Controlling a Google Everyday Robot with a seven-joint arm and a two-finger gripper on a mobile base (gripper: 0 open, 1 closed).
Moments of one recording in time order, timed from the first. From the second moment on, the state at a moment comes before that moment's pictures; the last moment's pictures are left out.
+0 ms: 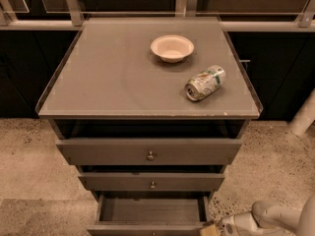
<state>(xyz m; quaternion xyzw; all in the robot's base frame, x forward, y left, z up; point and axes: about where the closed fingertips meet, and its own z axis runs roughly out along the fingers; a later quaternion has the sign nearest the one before) 0.376 -0.216 0.263 -0.13 0.90 0.41 0.09</state>
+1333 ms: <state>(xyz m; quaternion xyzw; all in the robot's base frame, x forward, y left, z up) 0.393 -0.218 0.197 -0.06 0.90 0.42 0.08</state>
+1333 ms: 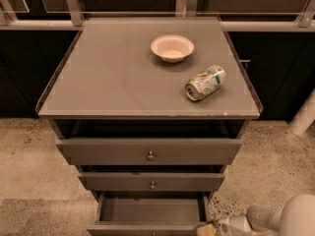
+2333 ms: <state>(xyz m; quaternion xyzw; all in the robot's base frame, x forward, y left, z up) 0.393 -0.184 0.201 -0.05 0.90 0.42 0.10</state>
